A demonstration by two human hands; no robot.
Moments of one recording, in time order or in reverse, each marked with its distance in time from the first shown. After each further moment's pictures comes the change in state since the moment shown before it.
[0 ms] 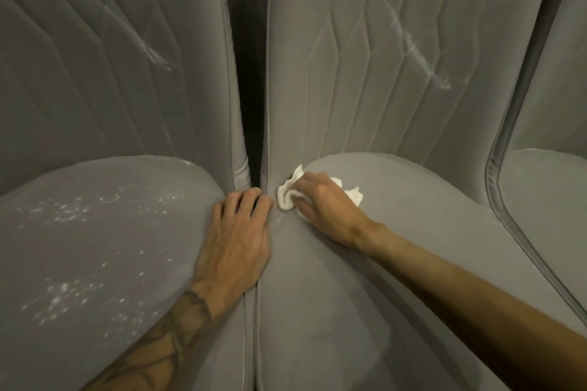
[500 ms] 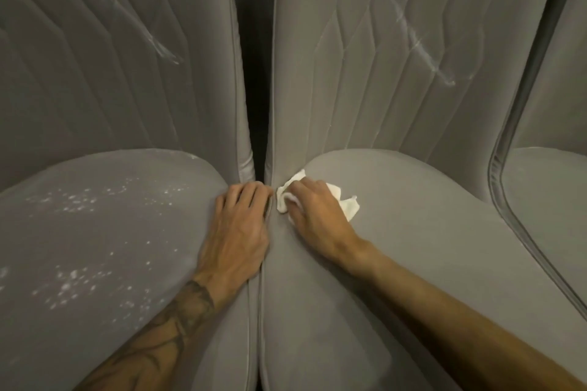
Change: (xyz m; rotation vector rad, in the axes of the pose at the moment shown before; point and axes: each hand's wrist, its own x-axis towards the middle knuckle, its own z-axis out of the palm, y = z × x) left_hand 0.000 -0.003 -0.004 -0.166 0.007 -0.016; right_hand -0.015 -0.032 0.017 0.035 0.133 0.084
